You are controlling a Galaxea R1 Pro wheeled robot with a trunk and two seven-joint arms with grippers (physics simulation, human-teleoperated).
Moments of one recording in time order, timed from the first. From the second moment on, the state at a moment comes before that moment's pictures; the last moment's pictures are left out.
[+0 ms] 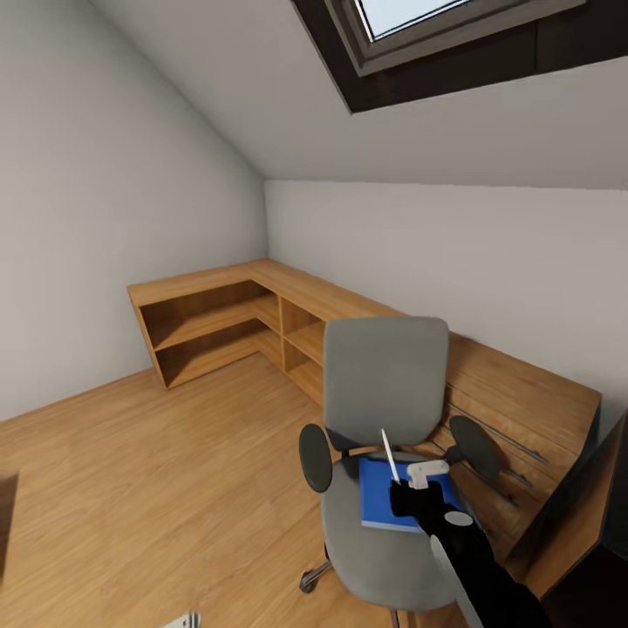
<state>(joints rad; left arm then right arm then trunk) 0.08 -0.04 0.01 -1.10 0.35 0.34 0.30 -0.26 -0.05 0.18 -1.32 -0.10 0.53 -0.05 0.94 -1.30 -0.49</state>
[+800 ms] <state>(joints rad) 0.08 -0.04 0.01 -1.08 0.35 0.34 0.30 -0.26 -0.05 -0.01 -1.36 -0.22 0.53 -0.06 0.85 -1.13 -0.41</state>
